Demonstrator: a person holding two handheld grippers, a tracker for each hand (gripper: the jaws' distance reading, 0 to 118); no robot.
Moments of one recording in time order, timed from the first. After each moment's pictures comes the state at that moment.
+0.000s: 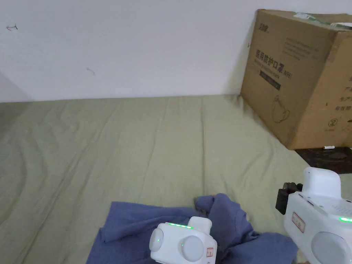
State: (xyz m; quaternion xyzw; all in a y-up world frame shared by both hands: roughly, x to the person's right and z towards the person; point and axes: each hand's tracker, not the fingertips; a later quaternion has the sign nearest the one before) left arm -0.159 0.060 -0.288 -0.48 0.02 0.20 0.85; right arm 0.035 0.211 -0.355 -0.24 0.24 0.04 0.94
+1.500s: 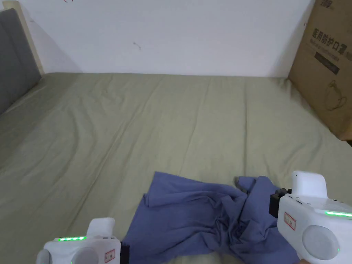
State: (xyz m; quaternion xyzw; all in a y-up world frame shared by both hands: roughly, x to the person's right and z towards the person) left arm -0.300 0.050 -0.055 -0.46 0.26 0.28 0.80; right arm -0.034 0.166 -0.313 -0.31 0.32 0.10 0.89
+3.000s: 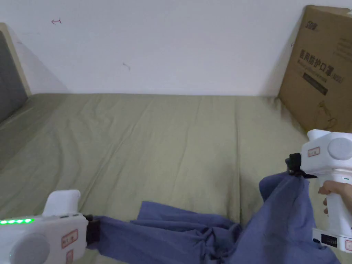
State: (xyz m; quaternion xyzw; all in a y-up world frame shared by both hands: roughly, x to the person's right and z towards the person) left arm -0.345 0.196 -0.075 -0.34 0.31 0.21 0.87; right arm -0.073 0.244 -0.526 -0.40 0.31 0.09 0.86
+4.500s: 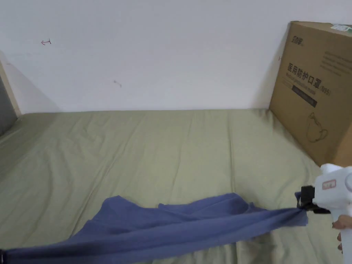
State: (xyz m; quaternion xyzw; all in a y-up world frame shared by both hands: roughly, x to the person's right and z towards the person) left arm -0.437 0.158 0.018 -0.38 0.40 0.25 0.79; right arm -0.025 0.166 -0.534 -0.48 0.27 0.04 0.83
